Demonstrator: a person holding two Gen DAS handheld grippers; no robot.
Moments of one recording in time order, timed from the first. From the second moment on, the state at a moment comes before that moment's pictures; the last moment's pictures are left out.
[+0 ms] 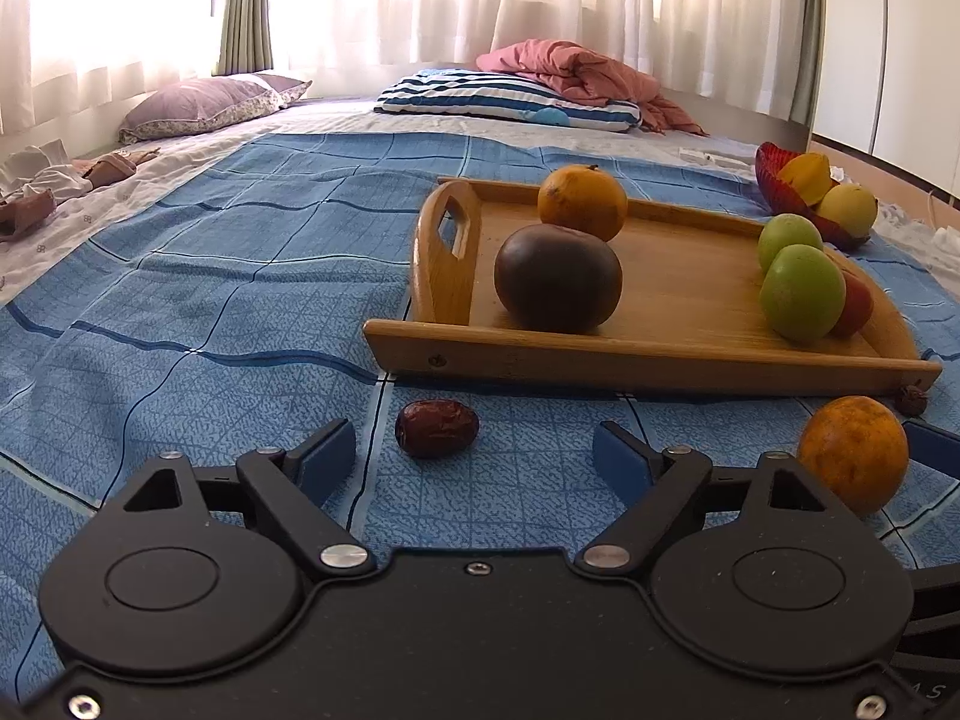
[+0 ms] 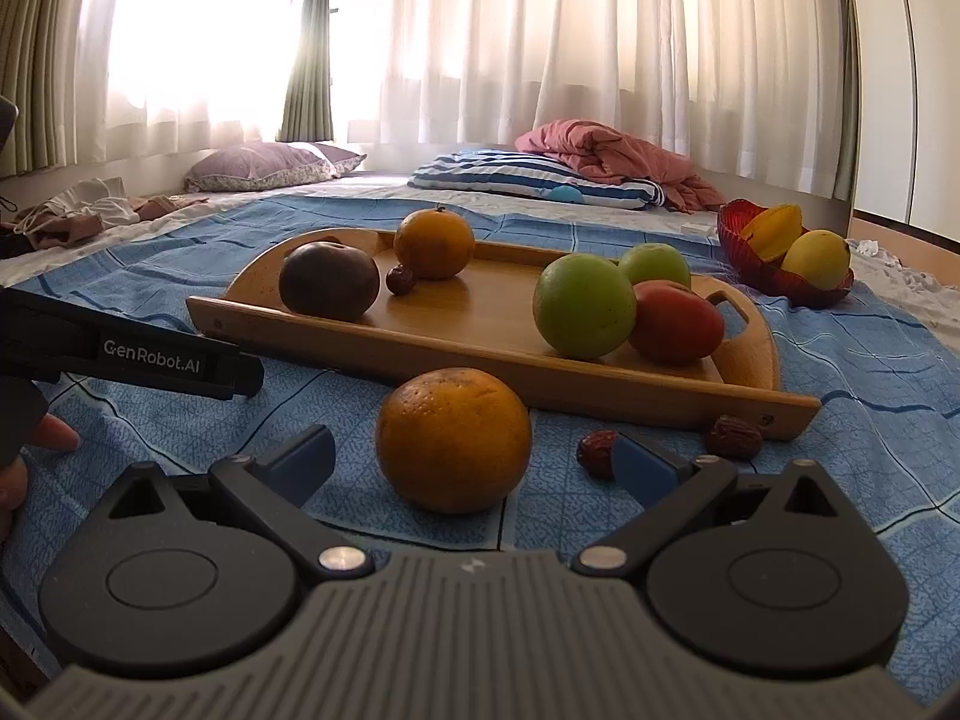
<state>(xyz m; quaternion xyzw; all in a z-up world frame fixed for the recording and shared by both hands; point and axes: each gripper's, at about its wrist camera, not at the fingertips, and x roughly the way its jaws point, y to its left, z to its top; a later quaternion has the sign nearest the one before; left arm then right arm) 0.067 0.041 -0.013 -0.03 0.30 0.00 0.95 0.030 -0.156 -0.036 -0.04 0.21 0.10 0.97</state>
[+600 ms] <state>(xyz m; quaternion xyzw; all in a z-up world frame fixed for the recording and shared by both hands) 0.066 0.031 -0.008 0.01 0.29 0.00 0.96 0.027 -0.155 -0.037 -0.04 0.19 0.11 0.97</state>
